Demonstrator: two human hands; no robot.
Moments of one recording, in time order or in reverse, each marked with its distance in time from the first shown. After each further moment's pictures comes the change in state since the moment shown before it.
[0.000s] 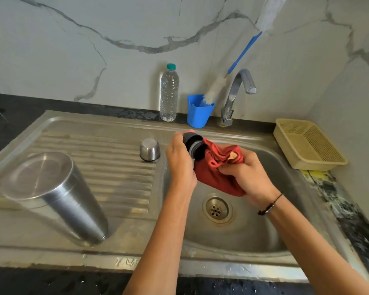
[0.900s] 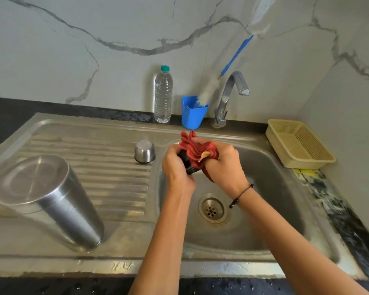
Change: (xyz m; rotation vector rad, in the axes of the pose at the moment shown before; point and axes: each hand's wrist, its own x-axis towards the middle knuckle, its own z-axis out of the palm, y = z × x) left_hand 0.001 -0.012 -0.010 -0.191 -0.034 -0.206; right_hand 0.014 -0.005 0.032 -0.368 0.127 -0.177
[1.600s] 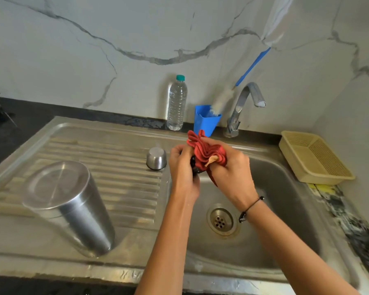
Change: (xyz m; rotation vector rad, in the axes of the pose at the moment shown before) left_hand 0.003 0.018 -0.005 0.042 -0.172 0.190; right_hand 0.005 -0.012 0.009 0.012 0.089 -0.152
